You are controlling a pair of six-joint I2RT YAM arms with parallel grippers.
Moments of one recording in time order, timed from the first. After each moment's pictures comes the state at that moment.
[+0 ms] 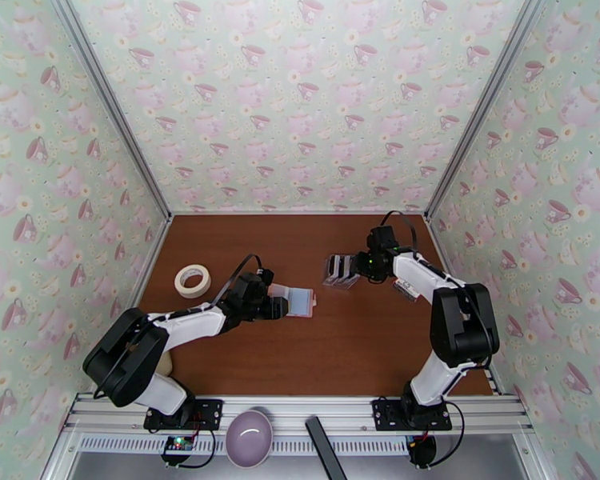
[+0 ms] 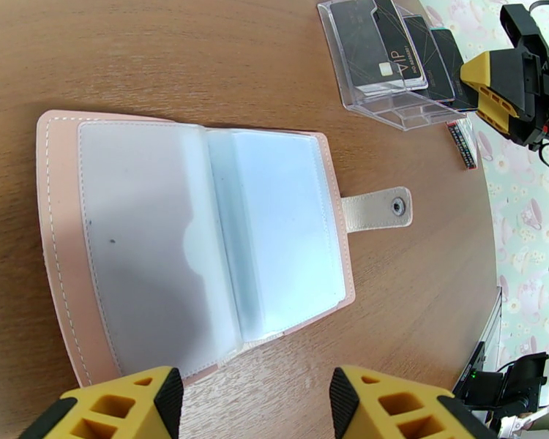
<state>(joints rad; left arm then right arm) -0.58 1.53 0.67 0.07 0.30 -0.60 0.17 1.73 1.19 -0.52 -0.14 0.39</state>
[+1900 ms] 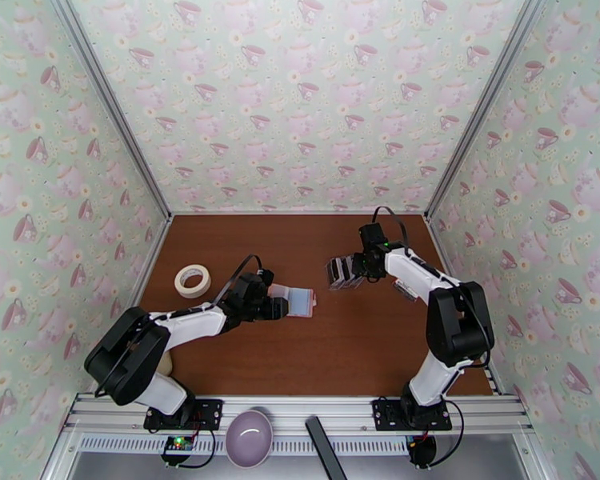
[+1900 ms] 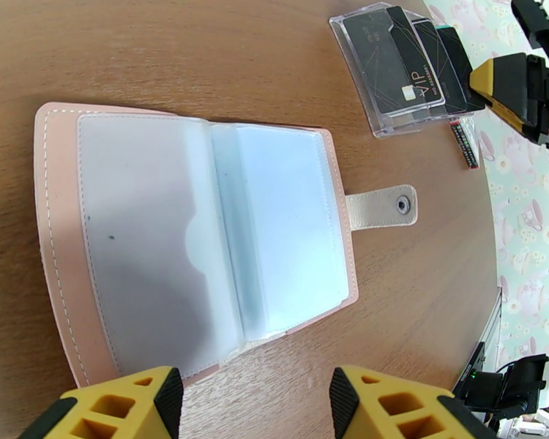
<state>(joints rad) -0.58 1.54 0.67 0.07 0.30 -0.61 0.27 1.75 1.28 -0.65 0.14 0.31</state>
